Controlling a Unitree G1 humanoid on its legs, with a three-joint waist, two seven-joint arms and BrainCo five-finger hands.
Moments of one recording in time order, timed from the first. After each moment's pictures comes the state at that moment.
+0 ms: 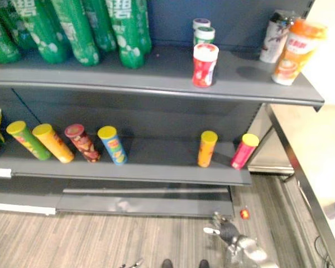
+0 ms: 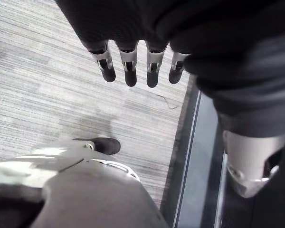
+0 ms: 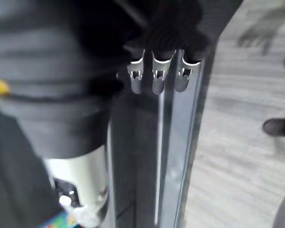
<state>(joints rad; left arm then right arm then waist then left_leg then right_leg) 0.13 0.11 0.24 1.13 -0.02 -0.05 0.04 0.13 -0.14 0.23 0.63 0.26 -0.01 0.20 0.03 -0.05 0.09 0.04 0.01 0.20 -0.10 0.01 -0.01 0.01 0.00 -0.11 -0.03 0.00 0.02</state>
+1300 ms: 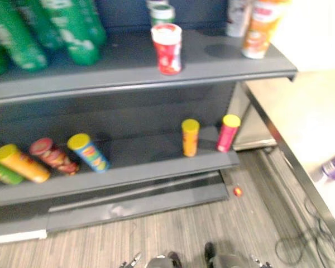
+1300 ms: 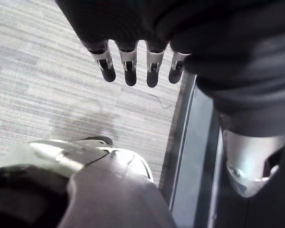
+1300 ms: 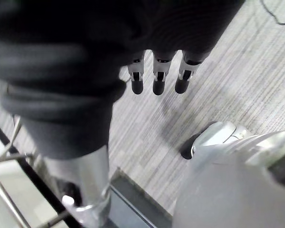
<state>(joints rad) 0.10 0.06 0.37 1.14 -0.15 -0.09 0.02 0.12 0.00 -0.49 1.05 0.31 -0.07 0.03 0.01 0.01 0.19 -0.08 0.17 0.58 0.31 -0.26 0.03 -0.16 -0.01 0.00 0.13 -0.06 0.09</state>
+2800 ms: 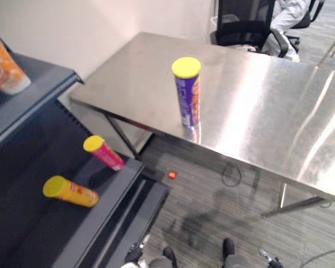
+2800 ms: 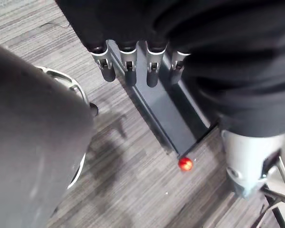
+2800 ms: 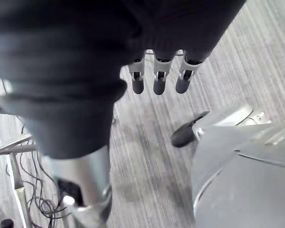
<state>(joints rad) 0.04 0.04 0.29 1.13 -0.26 -0.12 -0.01 0.07 -0.08 -0.50 1.16 0.33 -0.11 0.03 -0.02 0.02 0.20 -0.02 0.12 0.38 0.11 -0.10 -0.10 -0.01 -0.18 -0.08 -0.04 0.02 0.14</state>
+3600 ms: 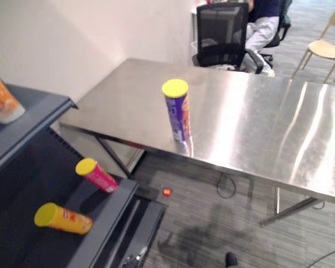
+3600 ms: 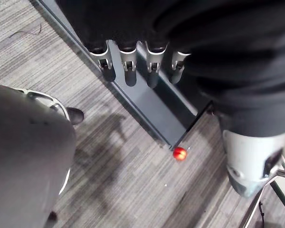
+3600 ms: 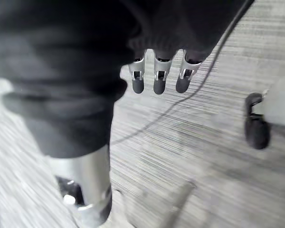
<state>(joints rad) 0.10 0.04 0.34 1.14 -0.17 -0.12 -0.01 0.01 -0.23 -1.28 1.22 0.58 -0.12 -0.07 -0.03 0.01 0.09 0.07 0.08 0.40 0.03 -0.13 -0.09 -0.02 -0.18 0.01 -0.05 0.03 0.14</state>
